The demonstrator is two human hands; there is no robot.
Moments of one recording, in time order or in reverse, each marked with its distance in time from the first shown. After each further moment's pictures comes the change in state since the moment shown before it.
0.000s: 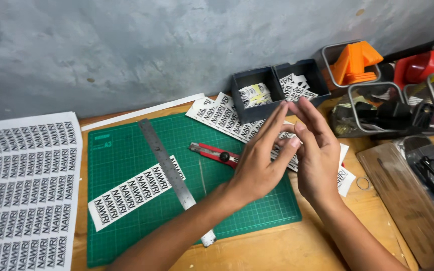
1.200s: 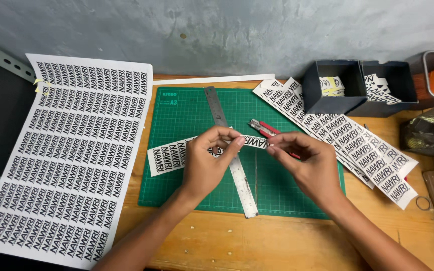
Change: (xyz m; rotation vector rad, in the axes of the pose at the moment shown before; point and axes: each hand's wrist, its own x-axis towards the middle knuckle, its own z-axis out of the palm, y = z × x) left_hand -0.118 0.005 -0.160 0.149 0.434 -0.249; right_hand -0.052 0.014 0.075 -0.361 -0.494 0.002
